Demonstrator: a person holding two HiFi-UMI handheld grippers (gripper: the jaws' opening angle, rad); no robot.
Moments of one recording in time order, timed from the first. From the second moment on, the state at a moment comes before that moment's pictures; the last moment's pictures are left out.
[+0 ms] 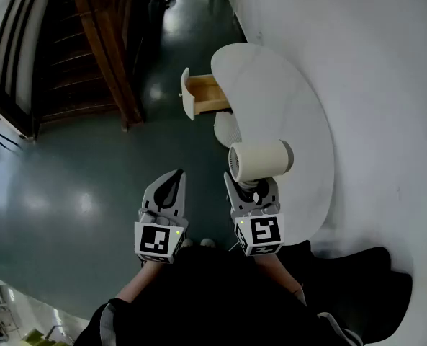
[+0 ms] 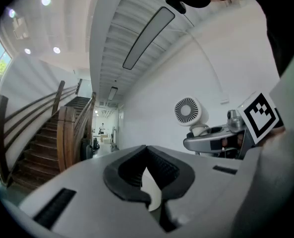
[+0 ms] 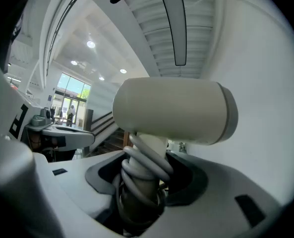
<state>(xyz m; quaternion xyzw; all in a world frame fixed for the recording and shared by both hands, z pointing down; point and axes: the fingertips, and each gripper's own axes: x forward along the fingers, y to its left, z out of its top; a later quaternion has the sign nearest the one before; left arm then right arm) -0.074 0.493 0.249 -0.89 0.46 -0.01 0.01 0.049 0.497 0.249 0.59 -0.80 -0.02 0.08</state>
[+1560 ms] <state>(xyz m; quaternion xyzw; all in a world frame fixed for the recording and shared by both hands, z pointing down) -0.049 0.304 0.274 -0.89 0.45 -0.02 -0.02 0.076 0.299 0.274 0.59 -0.80 -0.01 0.07</state>
